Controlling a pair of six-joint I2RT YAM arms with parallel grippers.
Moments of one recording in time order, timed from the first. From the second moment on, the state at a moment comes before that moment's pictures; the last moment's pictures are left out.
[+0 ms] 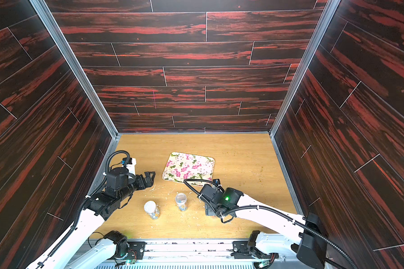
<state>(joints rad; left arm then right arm) -0.34 0.83 0.70 -0.43 -0.01 -0.47 1.07 1.21 0.93 -1.04 0.26 0.90</state>
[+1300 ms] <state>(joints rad) -0.52 1.06 0.87 -0.15 0.31 -0.12 0.66 1.21 1.43 -1.01 0.01 0.46</state>
